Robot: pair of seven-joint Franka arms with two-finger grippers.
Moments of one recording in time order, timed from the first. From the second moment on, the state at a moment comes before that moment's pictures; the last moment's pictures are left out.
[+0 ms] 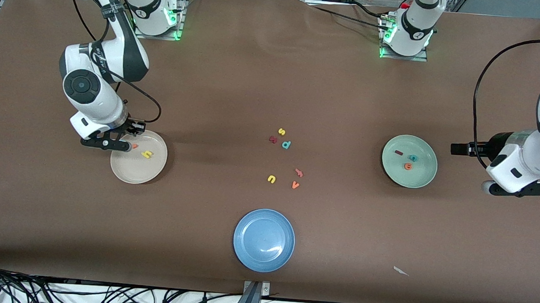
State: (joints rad) left arm 0.13 0.41 -0.20 -1.34 0.08 1.41 -0.14; right arm 0.14 0.25 0.06 -2.07 -0.23 2.20 0.36
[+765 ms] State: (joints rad) left arm 0.12 0.34 -0.17 -1.48 0.06 1.53 -0.14; right arm 0.13 0.24 0.04 -1.95 -0.11 2.04 0.35
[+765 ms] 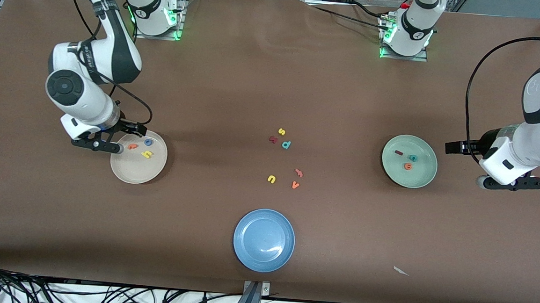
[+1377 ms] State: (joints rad) left arm 0.12 0.33 -0.17 -1.48 0.06 1.53 -0.14; right arm 0.13 0.21 0.03 -1.59 -0.08 1.58 0.00
